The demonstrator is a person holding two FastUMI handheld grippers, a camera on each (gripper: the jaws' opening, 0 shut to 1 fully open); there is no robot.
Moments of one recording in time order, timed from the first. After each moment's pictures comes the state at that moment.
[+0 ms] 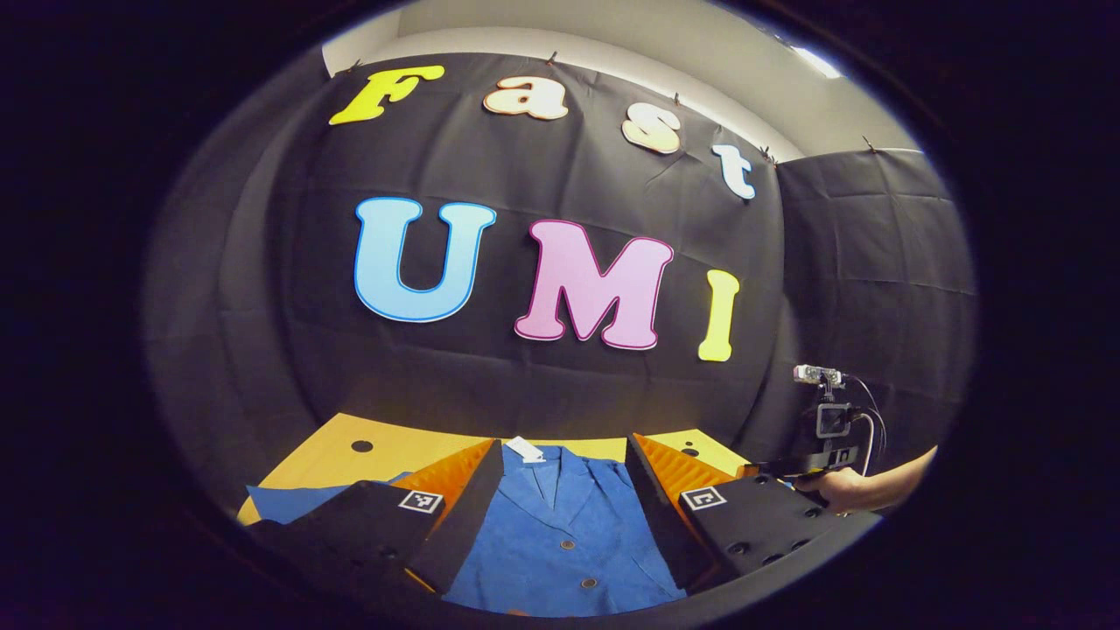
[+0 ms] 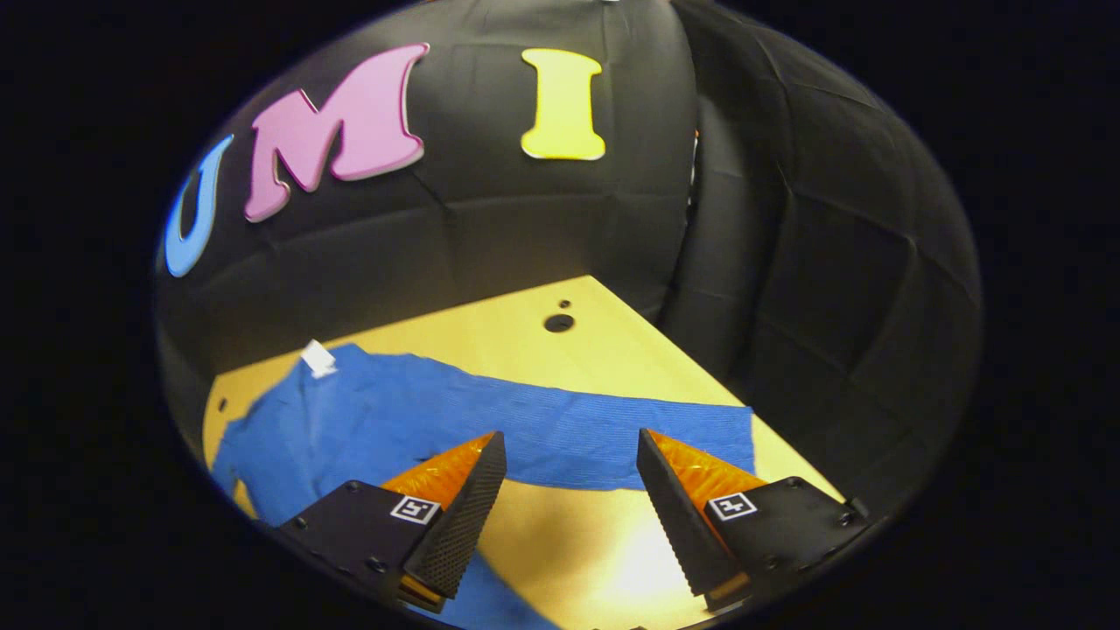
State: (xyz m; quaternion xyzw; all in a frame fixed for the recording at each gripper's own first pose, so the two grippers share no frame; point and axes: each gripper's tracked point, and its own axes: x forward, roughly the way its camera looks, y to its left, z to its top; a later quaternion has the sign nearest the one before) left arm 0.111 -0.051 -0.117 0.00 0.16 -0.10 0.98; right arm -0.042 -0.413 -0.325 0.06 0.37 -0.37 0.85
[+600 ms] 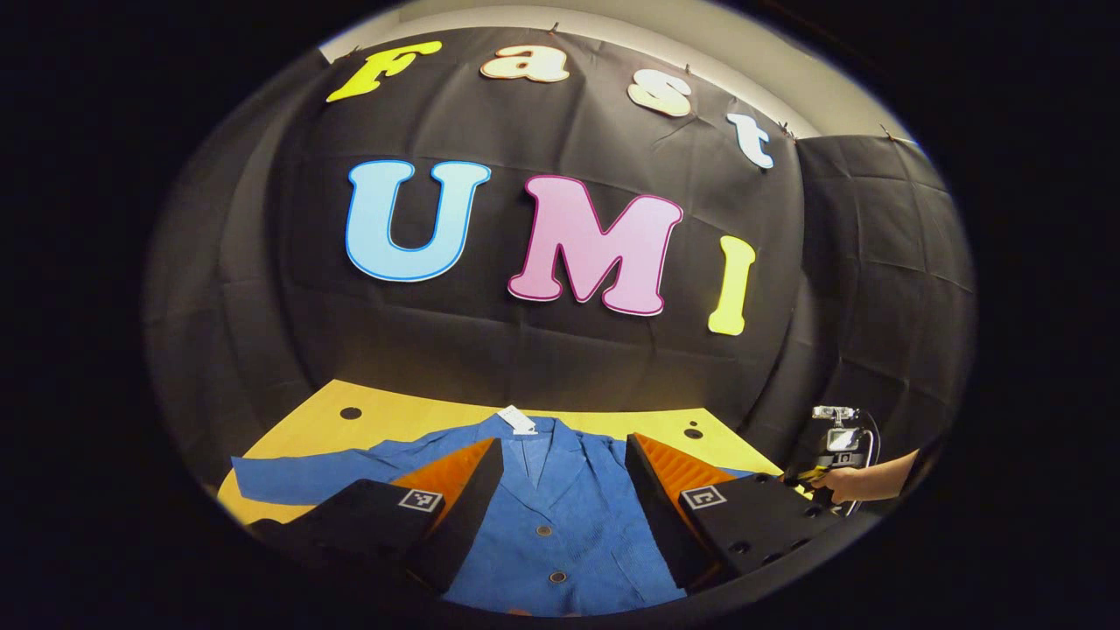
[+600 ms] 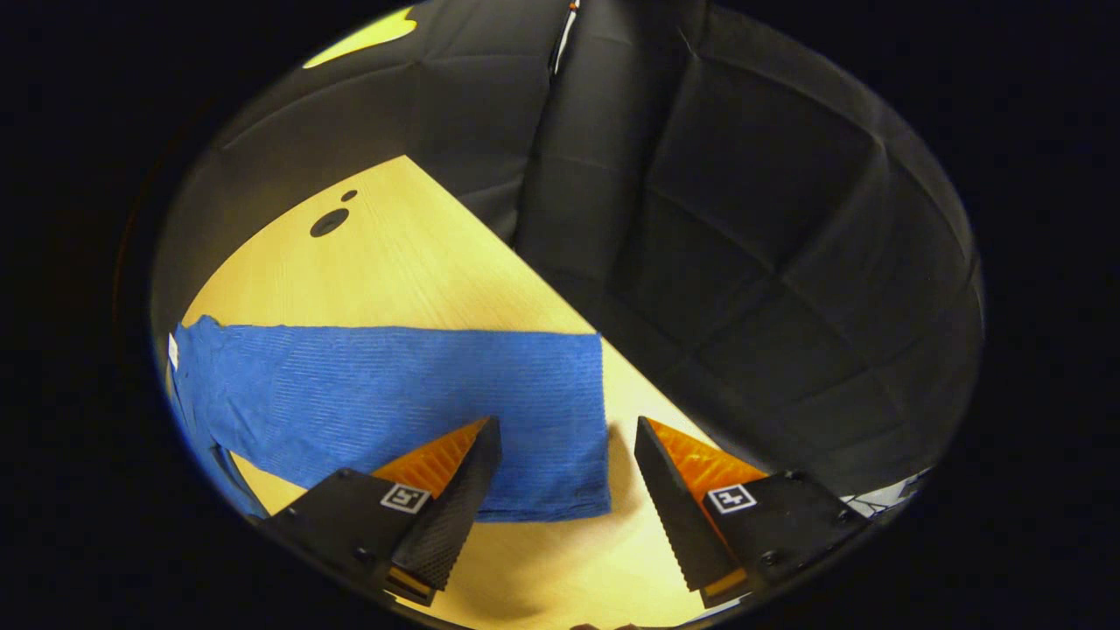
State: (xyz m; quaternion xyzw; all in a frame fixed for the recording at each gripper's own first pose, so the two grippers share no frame) left arm 0.128 -0.099 -0.155 0.00 0.20 -0.08 0.98; right arm -0.155 -0.559 -0.415 0.15 0.49 -0.48 0.71
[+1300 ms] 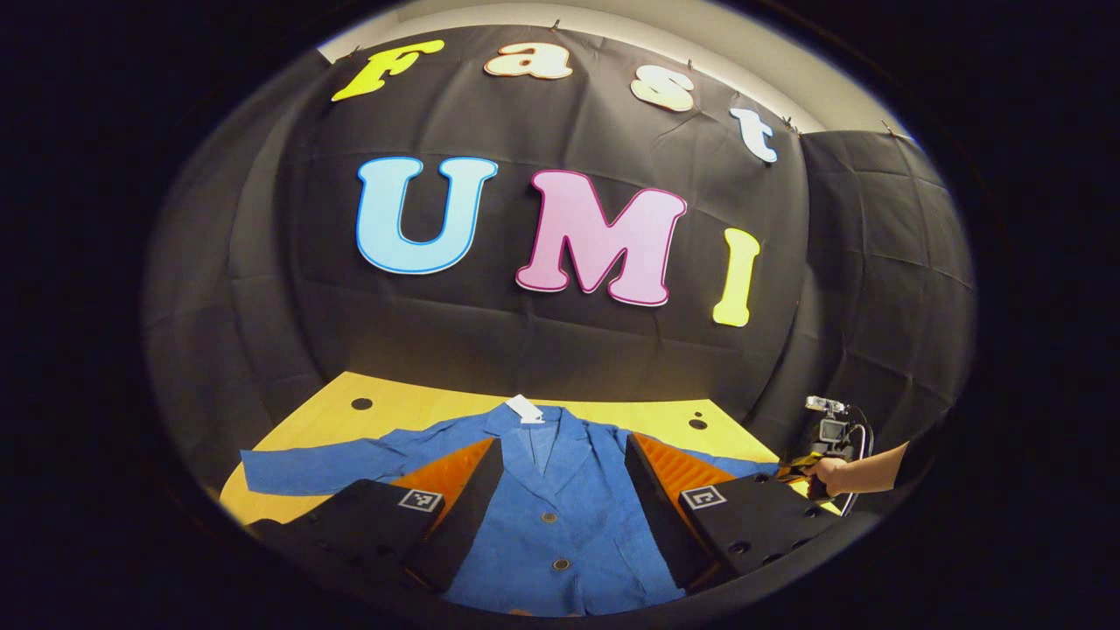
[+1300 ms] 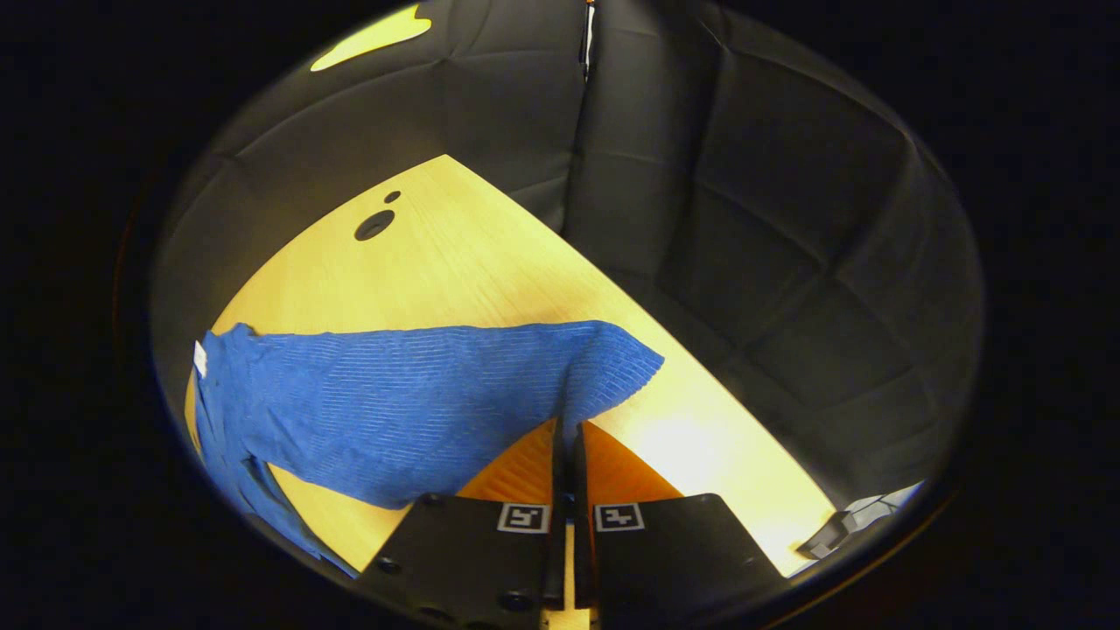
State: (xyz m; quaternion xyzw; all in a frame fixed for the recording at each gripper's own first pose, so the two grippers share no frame) left arm 0.103 -0.082 -0.159 0.00 0.22 -0.05 0.97; right arm -0.121 -0.530 -0.425 0.21 0.49 -0.41 0.74
